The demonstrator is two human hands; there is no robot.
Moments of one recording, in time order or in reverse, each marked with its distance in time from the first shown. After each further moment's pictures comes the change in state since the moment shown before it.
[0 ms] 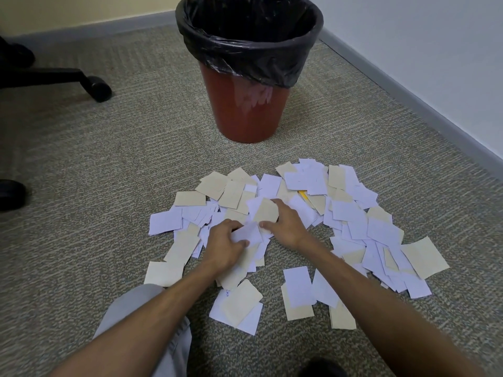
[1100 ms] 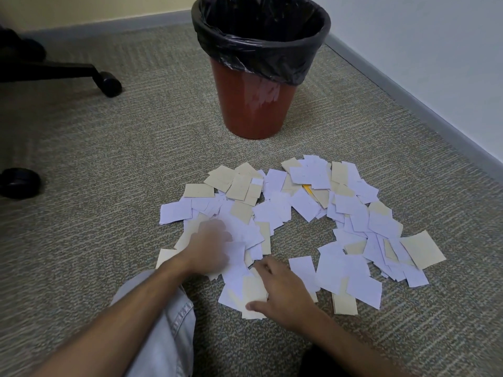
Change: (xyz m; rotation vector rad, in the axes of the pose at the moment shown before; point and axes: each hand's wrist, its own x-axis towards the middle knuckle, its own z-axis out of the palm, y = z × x) left_hand -0.026 -0.024 -0.058 0.464 -0.477 0.031; right_hand -0.140 -0.001 0.062 -0.608 -0.198 -0.239
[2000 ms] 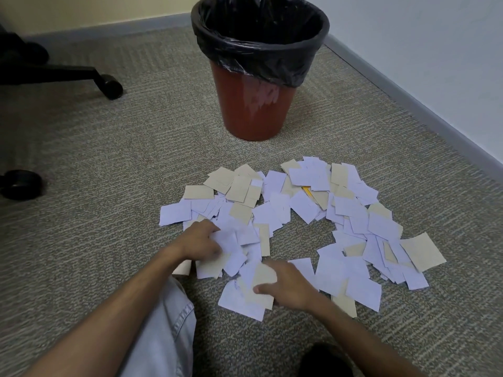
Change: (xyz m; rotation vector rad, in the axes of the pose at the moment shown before) left_hand 0.014 -0.014 -0.019 -0.216 0.050 -0.073; right_hand 0.016 0.021 -0.012 0.549 -0.125 0.210
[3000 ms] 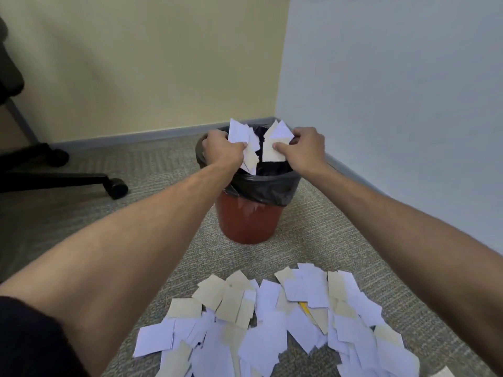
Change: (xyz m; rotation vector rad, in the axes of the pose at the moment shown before) left_hand 0.109 0.247 -0.259 -0.551 1.056 0.163; right_hand 0.114 -0.257 -0.335 -0.039 1.009 -0.418
